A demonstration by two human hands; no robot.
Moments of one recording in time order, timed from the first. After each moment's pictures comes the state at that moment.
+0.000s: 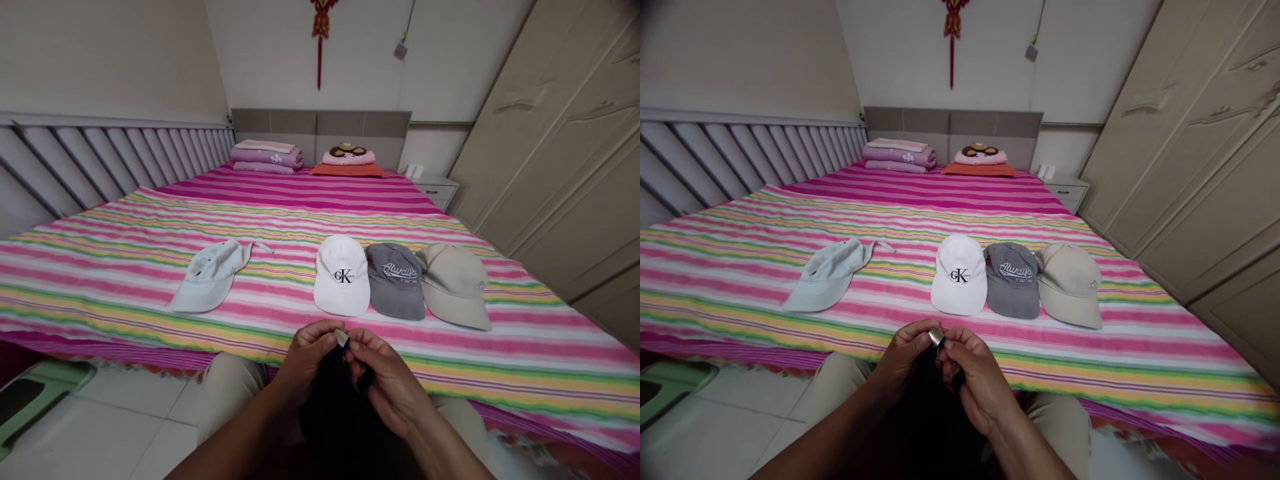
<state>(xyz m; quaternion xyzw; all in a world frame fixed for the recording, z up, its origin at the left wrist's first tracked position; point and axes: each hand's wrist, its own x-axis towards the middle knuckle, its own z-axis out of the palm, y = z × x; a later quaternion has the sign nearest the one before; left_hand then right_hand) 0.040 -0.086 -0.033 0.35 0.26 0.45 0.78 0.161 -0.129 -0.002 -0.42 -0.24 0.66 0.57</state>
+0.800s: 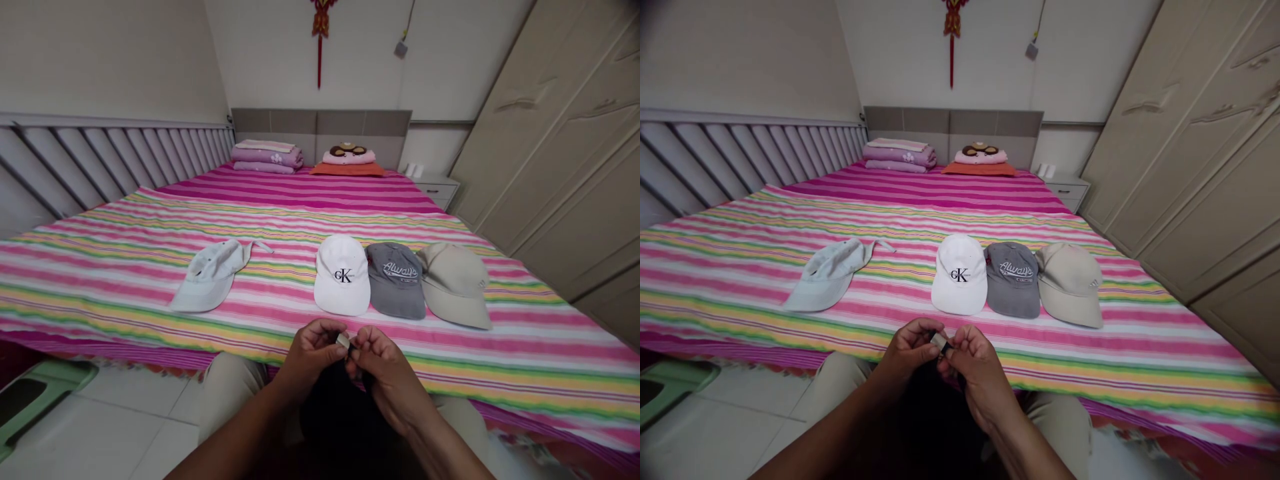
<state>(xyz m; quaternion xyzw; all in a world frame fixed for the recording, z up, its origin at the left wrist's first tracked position) 0.039 -0.085 -0.029 0.44 0.24 0.45 0.74 0.161 -0.131 -0.004 -0.41 -0.27 0.64 0.58</state>
